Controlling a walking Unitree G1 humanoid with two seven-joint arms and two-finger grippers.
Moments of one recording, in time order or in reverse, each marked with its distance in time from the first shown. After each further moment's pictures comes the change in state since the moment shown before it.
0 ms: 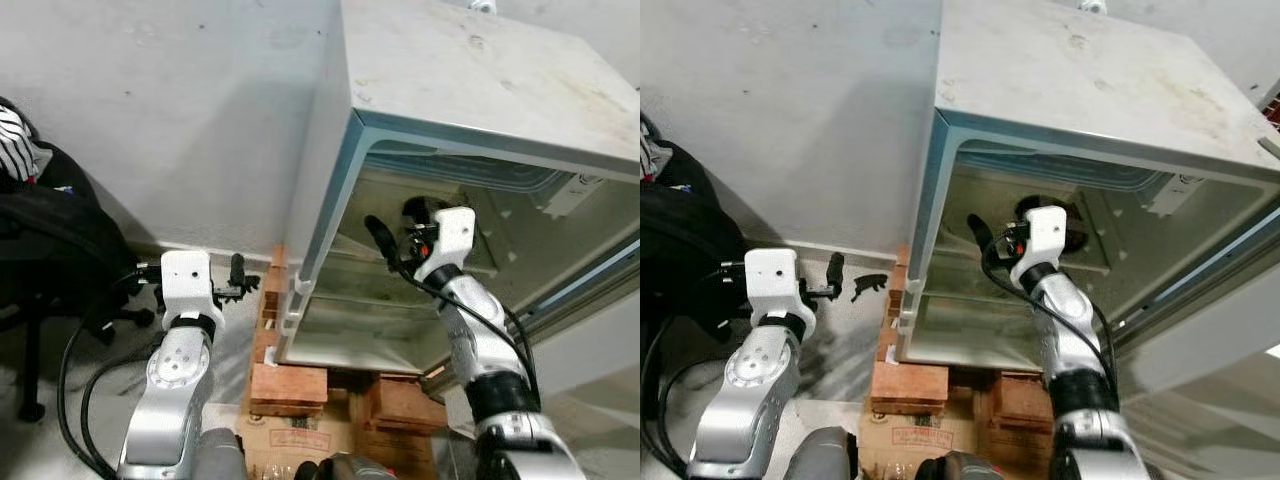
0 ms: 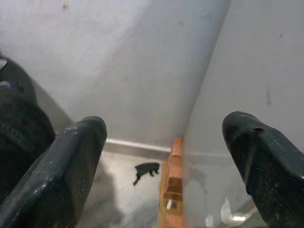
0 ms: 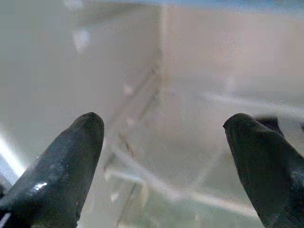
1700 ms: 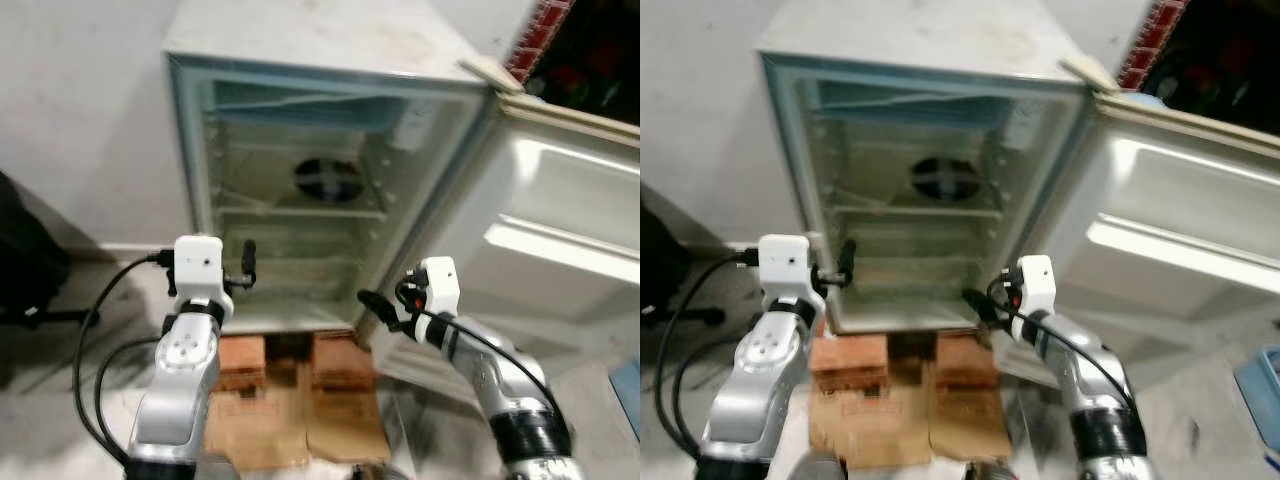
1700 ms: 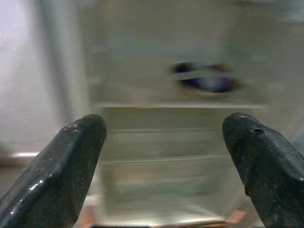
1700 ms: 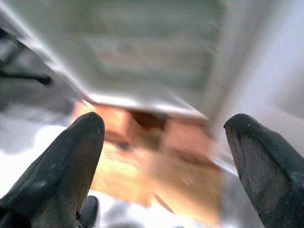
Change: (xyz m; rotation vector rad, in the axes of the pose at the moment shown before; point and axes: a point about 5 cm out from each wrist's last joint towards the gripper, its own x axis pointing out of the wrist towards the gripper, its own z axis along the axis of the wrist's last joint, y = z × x) left arm 0.008 -0.023 0.001 0.016 -0.033 -0.123; right arm -0.049 -0.013 -0.048 0.113 0.587 0.052
